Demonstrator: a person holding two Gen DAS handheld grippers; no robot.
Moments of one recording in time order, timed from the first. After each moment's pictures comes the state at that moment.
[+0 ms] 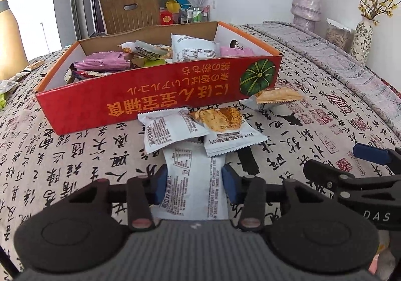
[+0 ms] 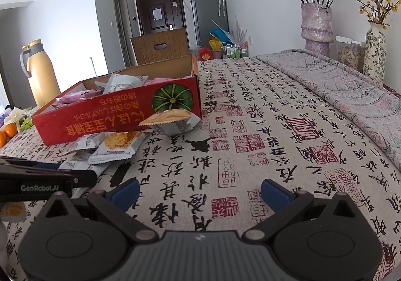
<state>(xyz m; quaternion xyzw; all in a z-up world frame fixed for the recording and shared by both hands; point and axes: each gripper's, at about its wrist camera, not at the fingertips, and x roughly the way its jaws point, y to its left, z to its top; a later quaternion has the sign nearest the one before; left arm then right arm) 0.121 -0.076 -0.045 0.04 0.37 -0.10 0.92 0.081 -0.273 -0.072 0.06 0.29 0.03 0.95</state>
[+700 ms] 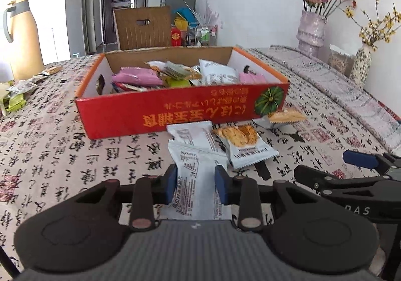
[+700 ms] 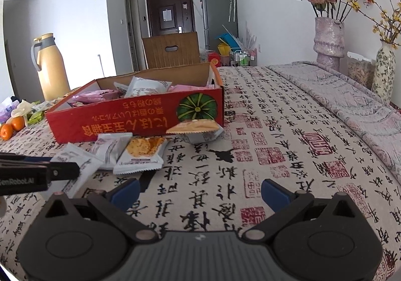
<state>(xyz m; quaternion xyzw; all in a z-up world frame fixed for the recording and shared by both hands) 0.097 -0.037 -0.022 0.01 0.32 -0.09 0.94 0.079 -0.244 -0.057 0.04 0.28 0.04 0.96</state>
